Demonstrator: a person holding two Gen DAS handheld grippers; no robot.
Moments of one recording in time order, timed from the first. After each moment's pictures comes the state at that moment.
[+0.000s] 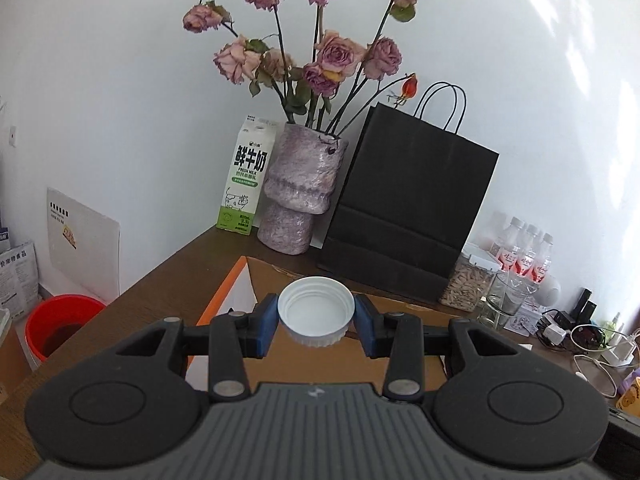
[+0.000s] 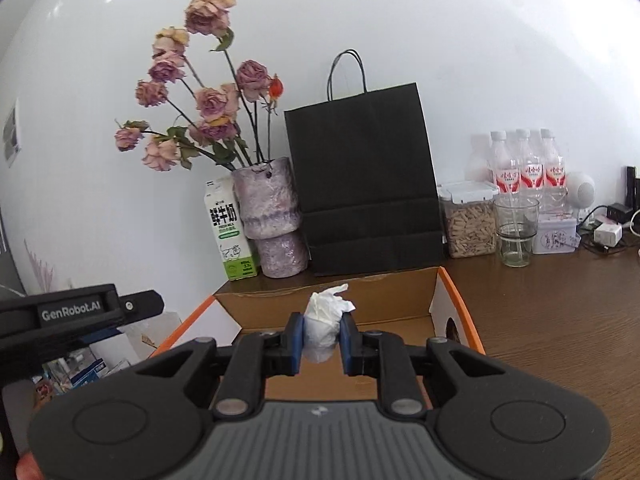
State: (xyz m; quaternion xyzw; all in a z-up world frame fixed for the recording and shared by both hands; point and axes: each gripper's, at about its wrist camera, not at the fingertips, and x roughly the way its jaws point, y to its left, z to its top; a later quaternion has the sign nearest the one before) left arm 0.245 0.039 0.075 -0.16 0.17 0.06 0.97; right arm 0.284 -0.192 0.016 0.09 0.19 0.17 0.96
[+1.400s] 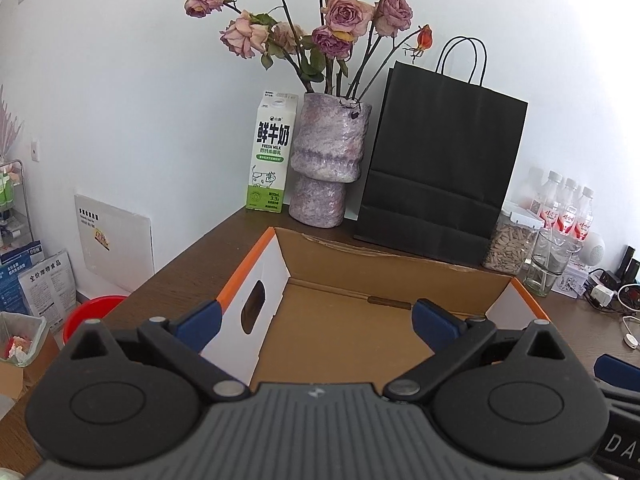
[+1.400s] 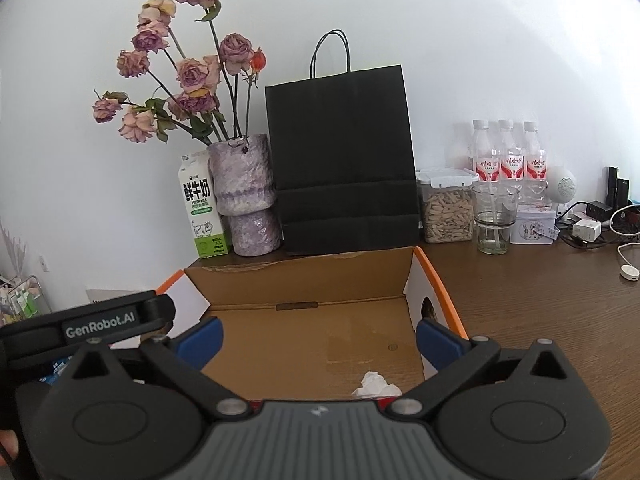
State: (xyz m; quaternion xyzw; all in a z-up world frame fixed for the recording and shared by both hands) left arm 0.251 0.024 0.053 -0.10 0.20 0.11 0.97; right arm 0.277 -0.185 0.001 0.06 0.21 0.14 0.97
